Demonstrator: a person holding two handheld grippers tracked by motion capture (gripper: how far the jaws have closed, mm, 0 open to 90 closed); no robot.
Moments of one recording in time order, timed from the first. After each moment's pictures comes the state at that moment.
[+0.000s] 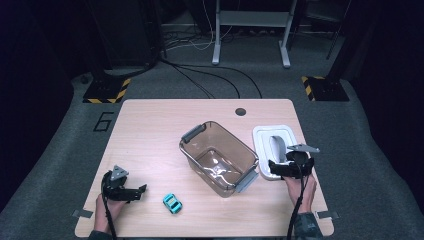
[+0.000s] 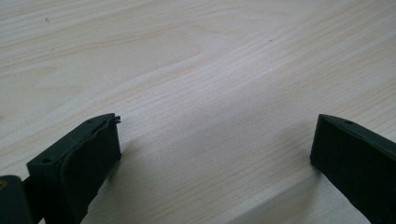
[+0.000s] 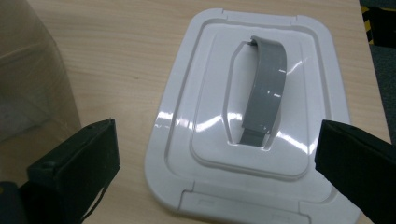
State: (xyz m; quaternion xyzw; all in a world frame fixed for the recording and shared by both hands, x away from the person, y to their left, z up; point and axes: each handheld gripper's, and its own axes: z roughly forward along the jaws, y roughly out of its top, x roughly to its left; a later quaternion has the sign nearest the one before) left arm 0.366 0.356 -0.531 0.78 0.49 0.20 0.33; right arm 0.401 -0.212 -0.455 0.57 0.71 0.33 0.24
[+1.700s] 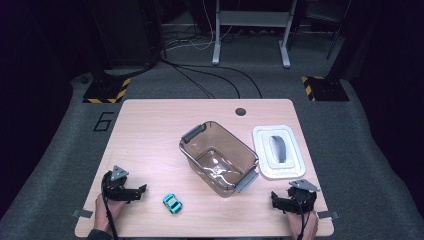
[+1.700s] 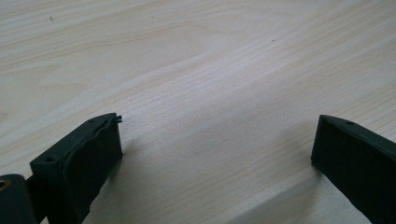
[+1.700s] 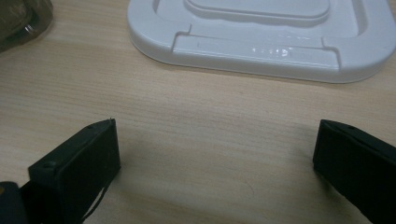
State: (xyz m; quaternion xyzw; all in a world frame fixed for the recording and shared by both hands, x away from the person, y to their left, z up) left arm 0.365 0.354 -0.531 0.77 0.50 0.21 0.33; right arm 0.328 -0.222 -0.529 0.58 0.71 0.31 0.24
